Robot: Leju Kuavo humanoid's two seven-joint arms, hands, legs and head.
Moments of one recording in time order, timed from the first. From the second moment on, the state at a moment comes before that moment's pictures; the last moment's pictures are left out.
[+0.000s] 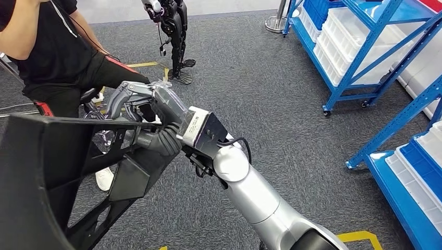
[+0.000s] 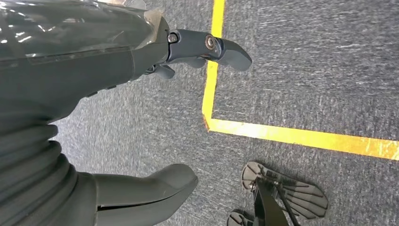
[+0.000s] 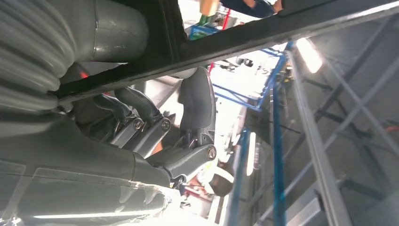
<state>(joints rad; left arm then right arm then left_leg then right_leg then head) -0.09 -0.17 1.29 -0.18 -1.20 -0.01 -0.32 -0.65 0.25 0.68 -1.08 -0.09 0.19 -0.41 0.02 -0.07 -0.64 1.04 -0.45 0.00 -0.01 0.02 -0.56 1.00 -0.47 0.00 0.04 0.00</state>
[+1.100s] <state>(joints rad) -0.10 -0.19 1.24 -0.18 -1.24 -0.05 -0.33 -0.74 0.29 0.62 -0.92 0.02 0.12 -0.36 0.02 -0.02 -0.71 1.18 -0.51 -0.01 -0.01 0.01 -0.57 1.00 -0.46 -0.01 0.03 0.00</state>
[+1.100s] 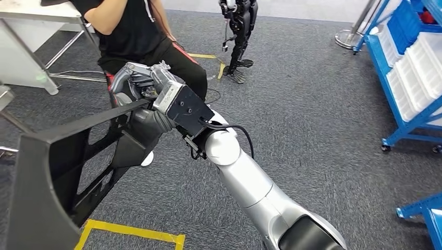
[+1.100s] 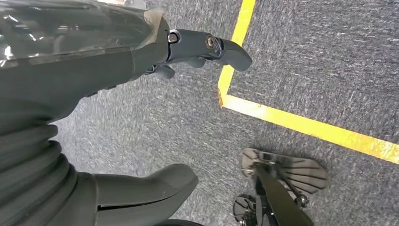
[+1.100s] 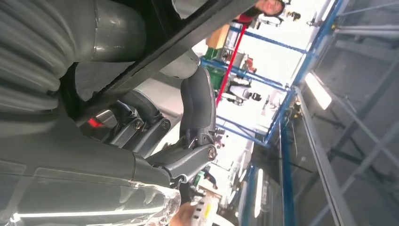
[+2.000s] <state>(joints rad) -0.10 -0.19 1.22 -0.18 -1.25 -0.04 -0.34 -0.67 0.29 0.57 -0.99 0.09 0.12 -0.34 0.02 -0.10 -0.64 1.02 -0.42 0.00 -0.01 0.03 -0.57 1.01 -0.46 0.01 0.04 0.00</state>
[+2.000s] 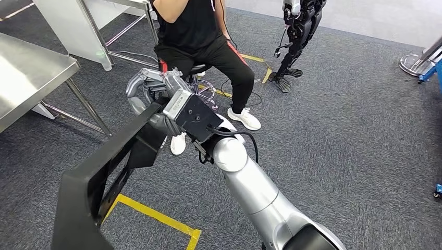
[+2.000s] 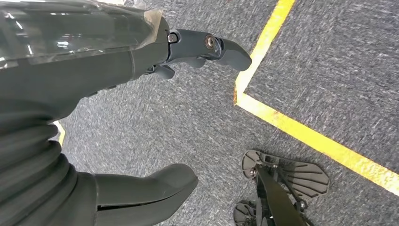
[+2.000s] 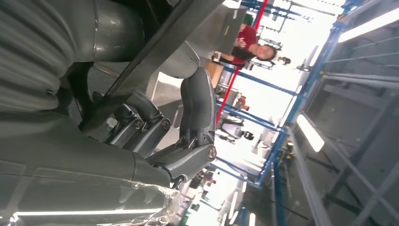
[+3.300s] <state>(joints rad) -0.10 -0.19 1.21 -0.19 -1.22 -0.01 -0.31 -0.68 0.31 0.58 -1.13 0.14 0.15 -0.33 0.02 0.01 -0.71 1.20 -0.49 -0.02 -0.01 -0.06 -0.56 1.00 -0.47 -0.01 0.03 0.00</state>
